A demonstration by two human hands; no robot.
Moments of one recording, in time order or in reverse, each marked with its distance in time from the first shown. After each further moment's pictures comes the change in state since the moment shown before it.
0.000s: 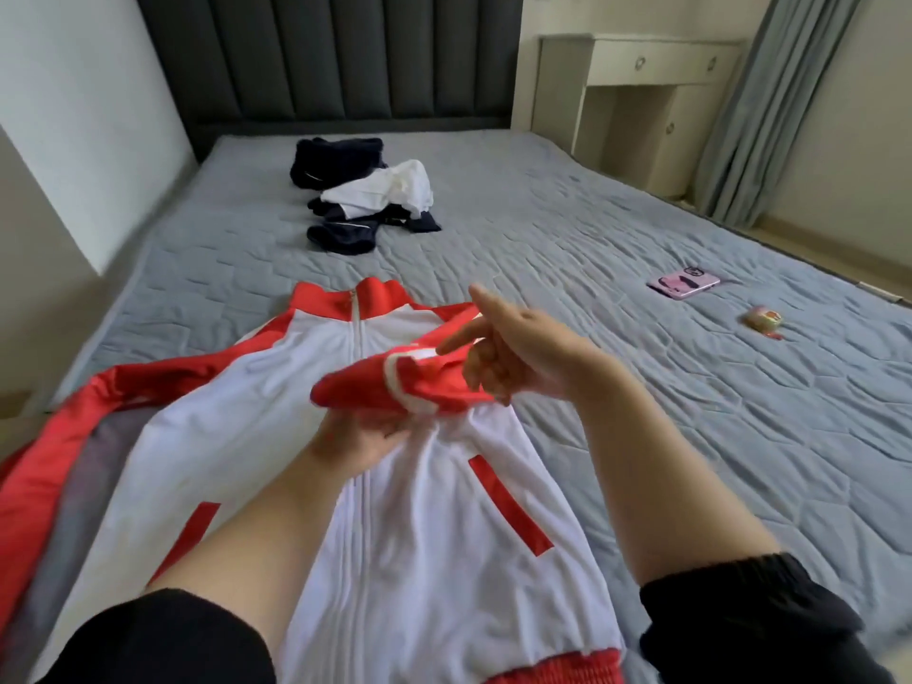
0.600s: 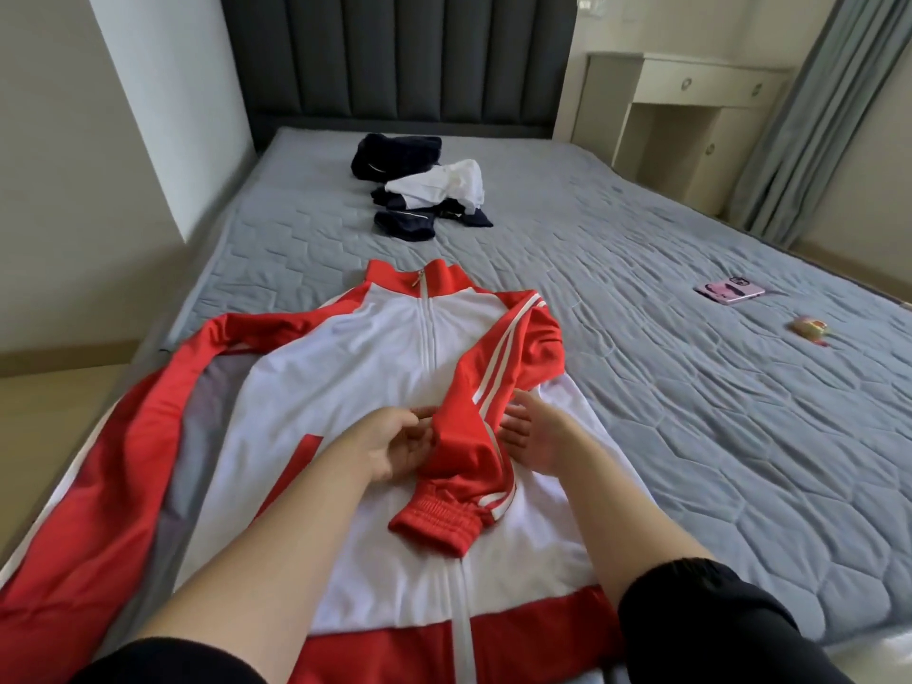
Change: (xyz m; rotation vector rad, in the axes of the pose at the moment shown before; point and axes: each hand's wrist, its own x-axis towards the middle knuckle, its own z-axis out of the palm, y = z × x) left_hand -0.055 -0.017 -0.066 -0.072 0.002 -0.192; right_hand 0.019 0.118 0.099 0.565 0.278 0.370
